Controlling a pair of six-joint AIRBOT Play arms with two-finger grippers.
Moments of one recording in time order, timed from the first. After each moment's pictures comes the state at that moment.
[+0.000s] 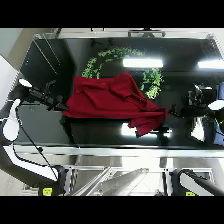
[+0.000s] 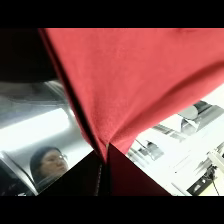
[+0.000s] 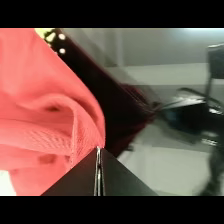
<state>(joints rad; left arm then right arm) 0.31 -1.73 1.35 0.97 -1.58 -1.14 -0.26 -1.20 0.79 -0.92 0.99 1.13</state>
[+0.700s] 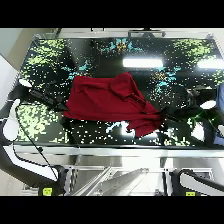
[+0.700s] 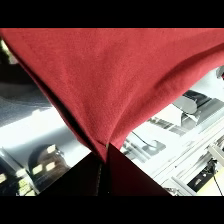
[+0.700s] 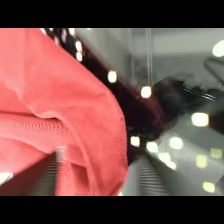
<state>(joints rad) 0.31 -1.73 1.35 0.97 -1.60 -1.13 -0.21 -1.35 0.78 -0.86 1.01 1.13</state>
